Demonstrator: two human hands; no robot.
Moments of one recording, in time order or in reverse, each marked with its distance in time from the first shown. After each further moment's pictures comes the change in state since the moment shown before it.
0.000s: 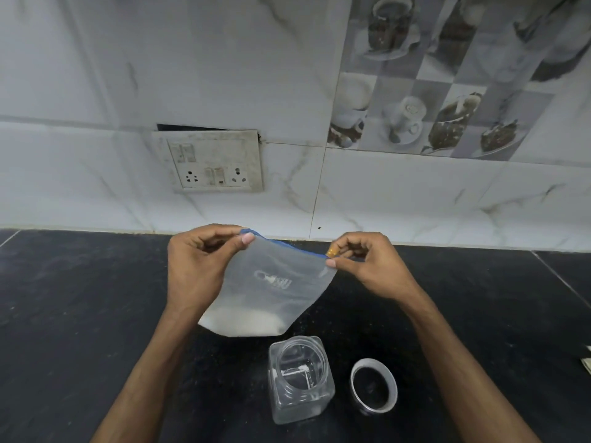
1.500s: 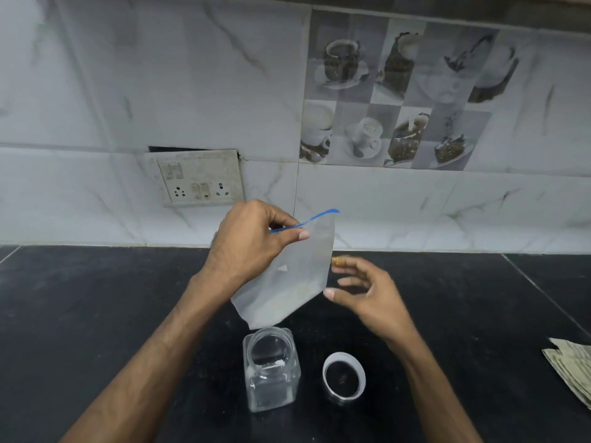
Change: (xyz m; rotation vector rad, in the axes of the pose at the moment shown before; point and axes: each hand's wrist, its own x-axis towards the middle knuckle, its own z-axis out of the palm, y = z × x) left_hand -0.015 0.095 0.084 0.621 -0.367 0.150; right_hand -0.090 0.008 -0.021 0.192 0.239 0.133
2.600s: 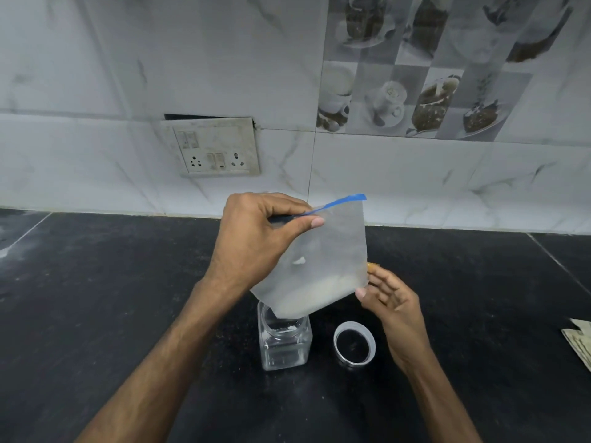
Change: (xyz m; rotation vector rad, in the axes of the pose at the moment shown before) left_hand -0.051 0.007 -0.001 -0.274 0.149 0.109; right_hand -0.052 0.051 0.006 0.411 0.084 0.043
